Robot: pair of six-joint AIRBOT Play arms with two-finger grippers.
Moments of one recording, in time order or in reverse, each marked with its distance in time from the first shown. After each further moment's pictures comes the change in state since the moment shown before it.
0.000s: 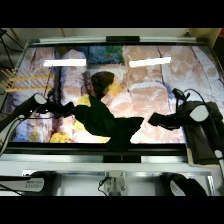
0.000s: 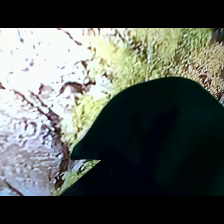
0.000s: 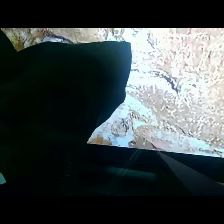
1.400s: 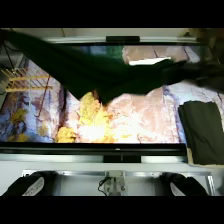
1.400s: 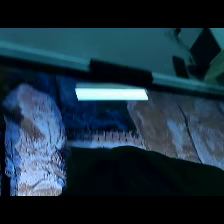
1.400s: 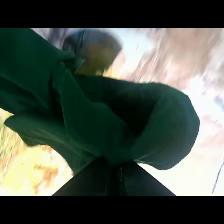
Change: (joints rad) left arm 0.084 0.584 0.631 0.082 -0.066 0.140; right arm 0.153 0.032 0.631 -0.208 -0.124 -0.195
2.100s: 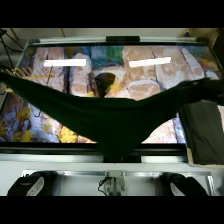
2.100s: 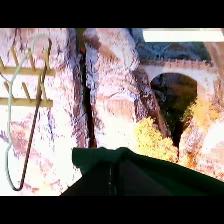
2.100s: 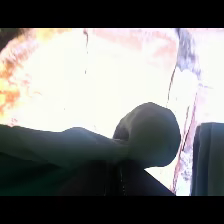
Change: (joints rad) left arm 0.007 0.172 -0.269 0.282 -0.269 -0.081; right arm 0.000 0.031 -0.045 -0.219 0.342 0.115
